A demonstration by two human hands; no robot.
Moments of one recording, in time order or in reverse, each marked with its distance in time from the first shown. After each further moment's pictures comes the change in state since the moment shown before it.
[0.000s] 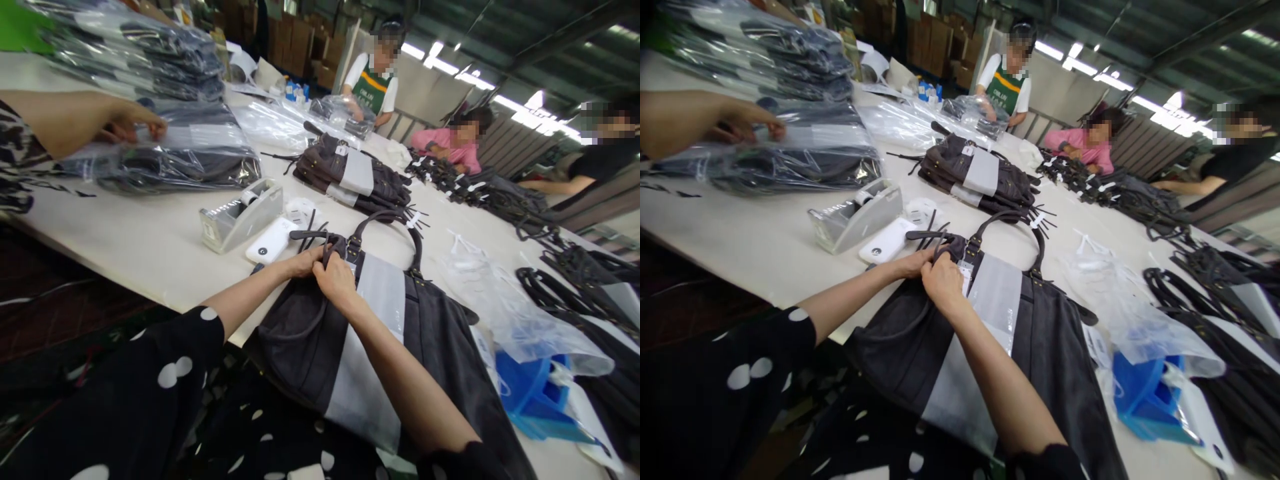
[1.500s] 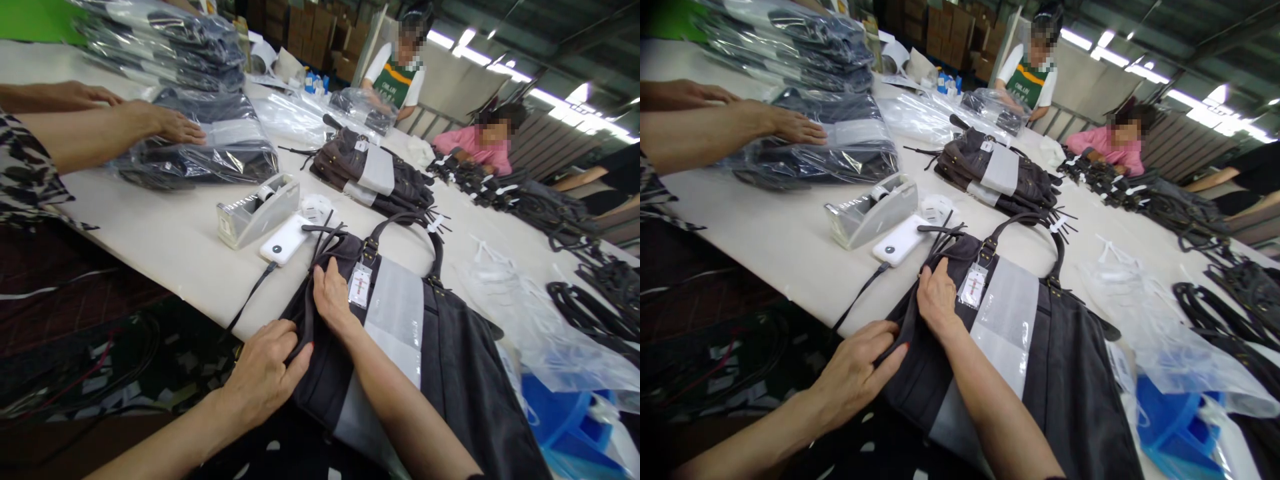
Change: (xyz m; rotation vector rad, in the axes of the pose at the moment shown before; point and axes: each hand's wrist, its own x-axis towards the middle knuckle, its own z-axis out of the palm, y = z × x) left_hand -0.188 0.057 0.025 0.431 0.284 -0.140; right_hand -0.015 -0.016 0.037 0.165 -0.040 -0.029
